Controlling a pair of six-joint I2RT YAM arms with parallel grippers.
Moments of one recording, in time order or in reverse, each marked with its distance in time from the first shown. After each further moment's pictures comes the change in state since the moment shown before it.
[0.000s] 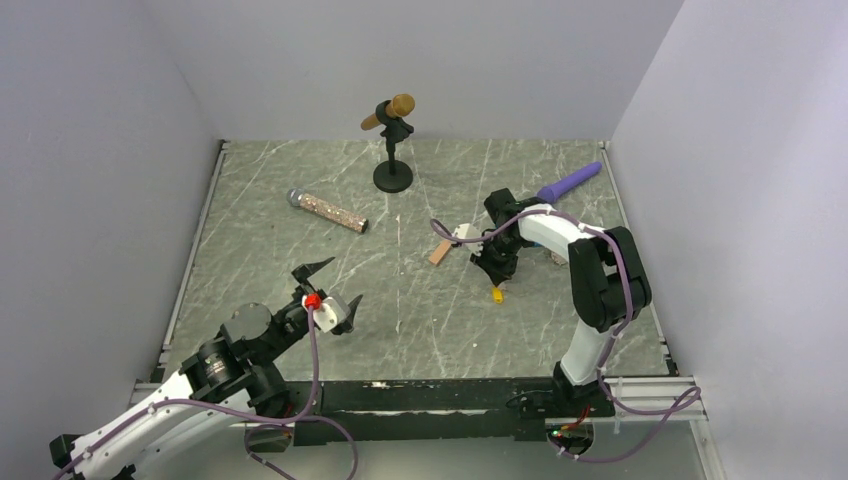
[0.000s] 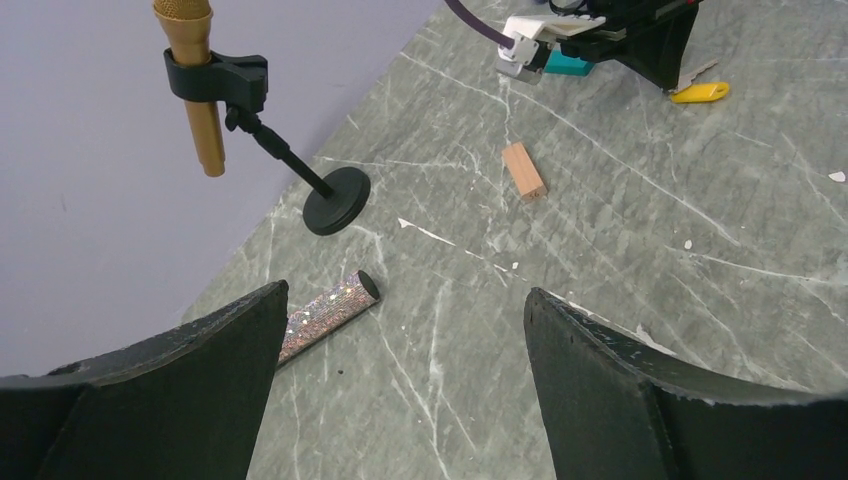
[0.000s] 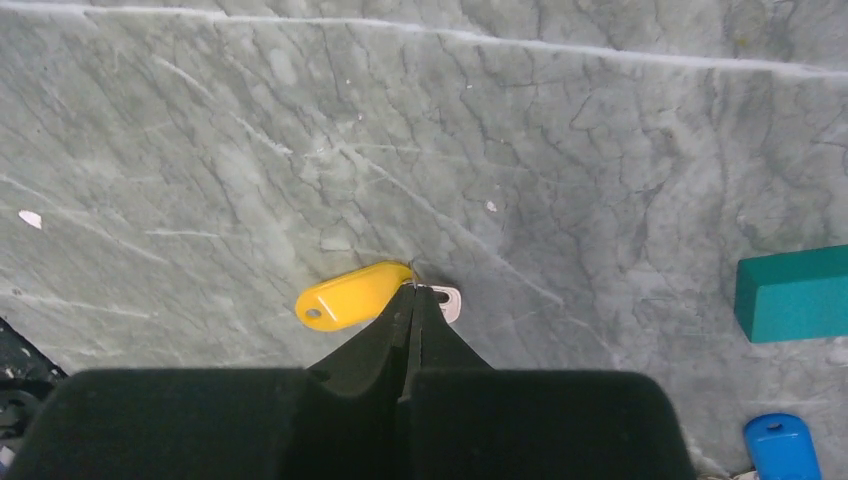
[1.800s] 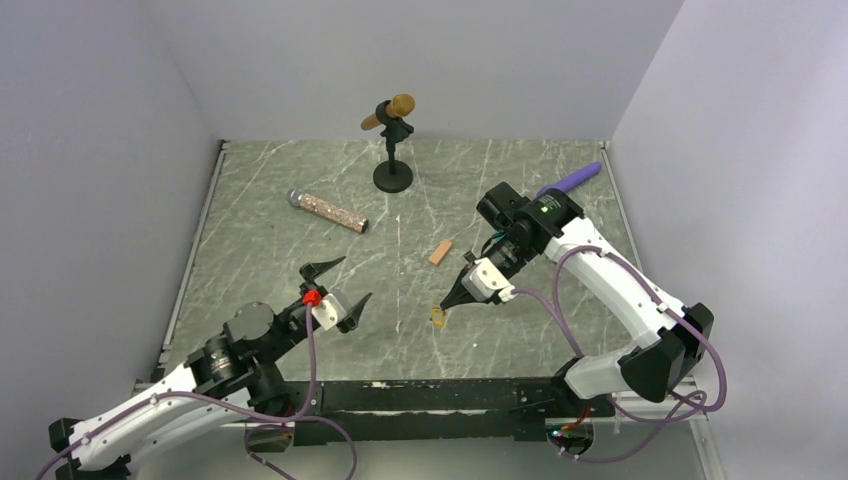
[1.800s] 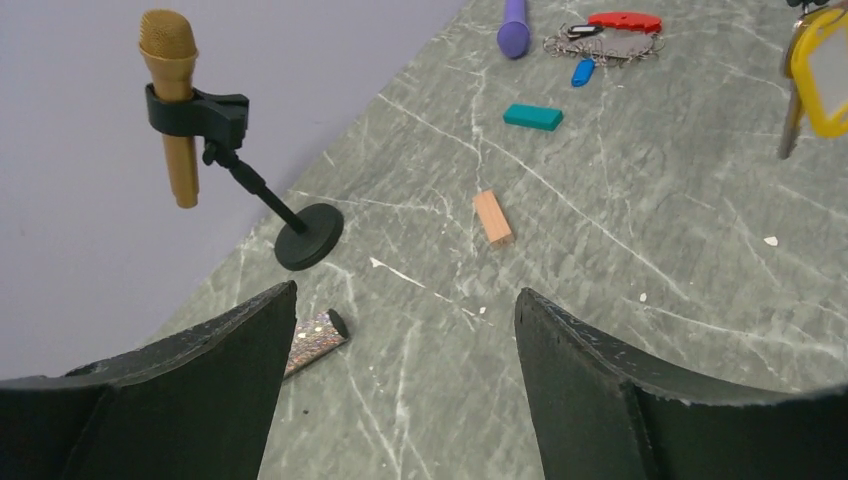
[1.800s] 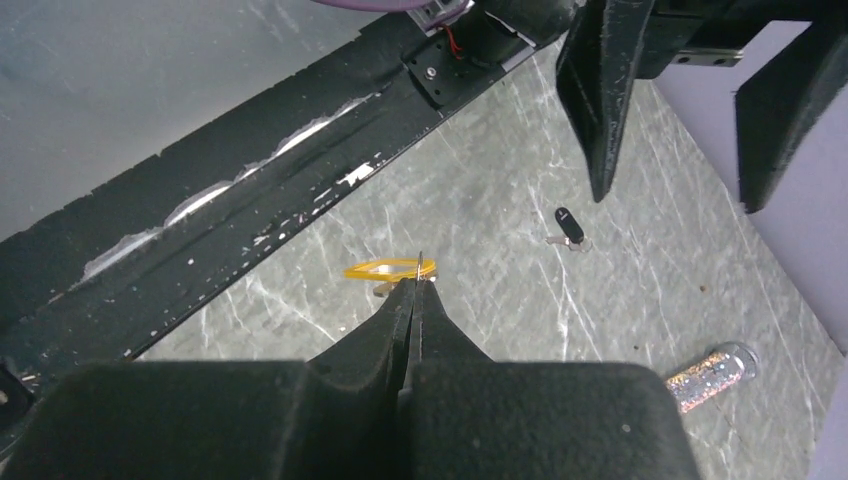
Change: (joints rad) left arm -0.072 0.060 -0.006 0.125 -0.023 -0.083; right arm 0.301 -0.410 0.284 -0.626 -0.846 -1.042
